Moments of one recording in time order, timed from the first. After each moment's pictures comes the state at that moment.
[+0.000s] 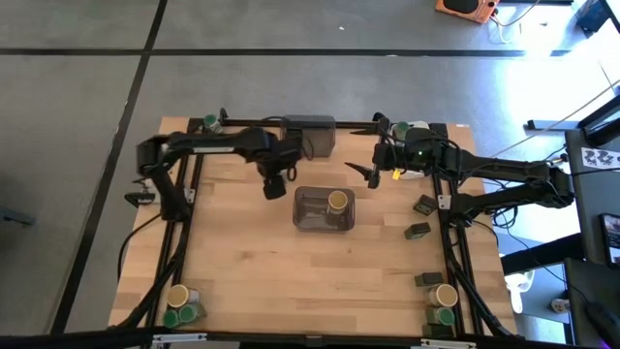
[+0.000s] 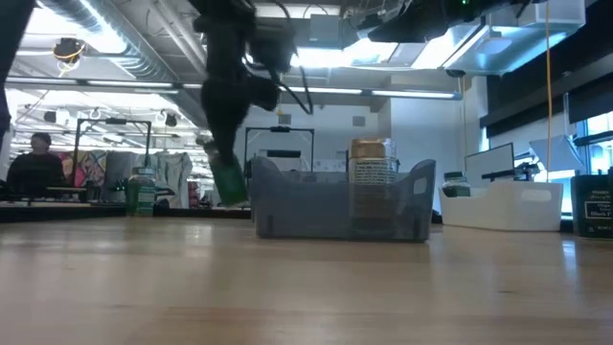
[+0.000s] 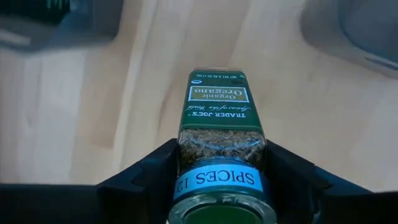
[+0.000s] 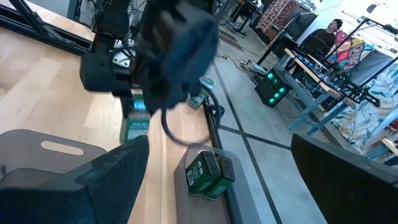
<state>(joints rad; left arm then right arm) 0.30 1.76 1.39 -1.10 -0.13 0.00 -0.22 1.08 0.89 0.00 0.06 -0.53</state>
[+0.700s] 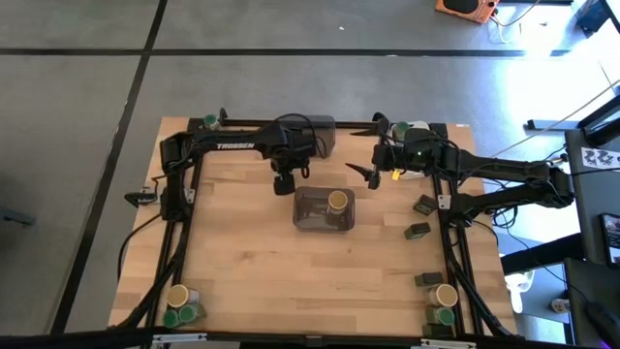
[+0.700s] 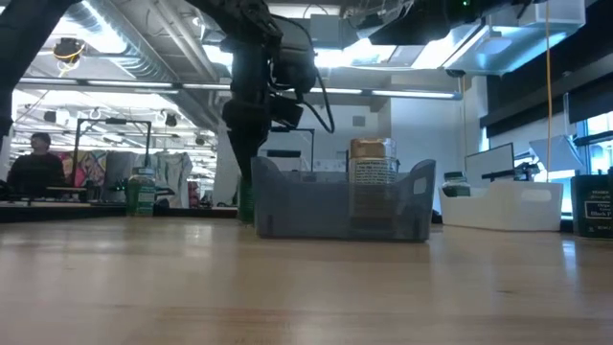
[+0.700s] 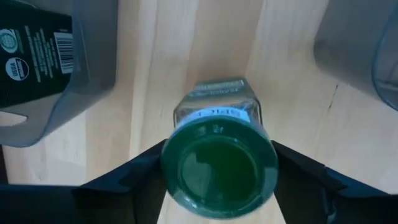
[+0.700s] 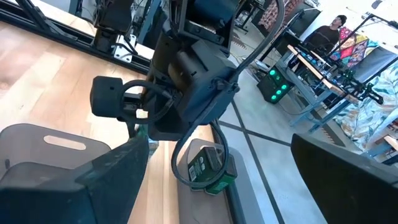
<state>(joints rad) 0.33 1.93 1.52 -1.09 -0.12 0.15 -0.22 1.08 0.89 -0.02 0.06 -0.53</state>
